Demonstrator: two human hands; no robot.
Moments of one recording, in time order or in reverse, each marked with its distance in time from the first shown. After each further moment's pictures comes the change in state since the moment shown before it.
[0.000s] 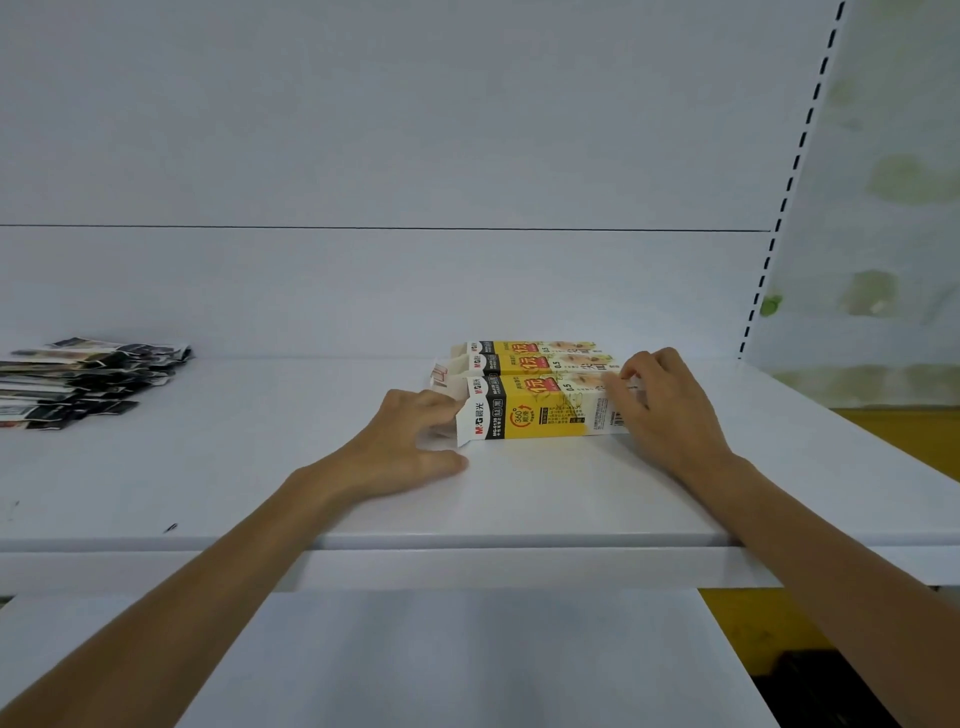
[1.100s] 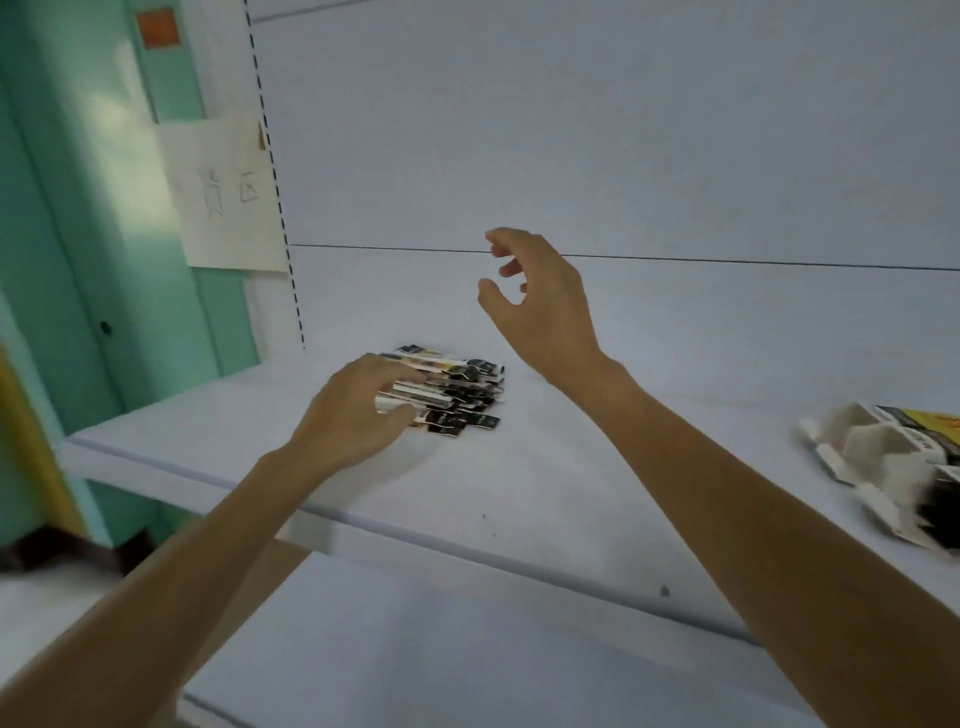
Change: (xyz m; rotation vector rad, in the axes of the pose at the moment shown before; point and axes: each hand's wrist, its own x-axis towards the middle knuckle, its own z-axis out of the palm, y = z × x) left_hand -0.181 -0.222 -0.230 0.262 0.591 -0.320; right_hand 0.039 -0.451 0.155 0.704 0.032 -0.554
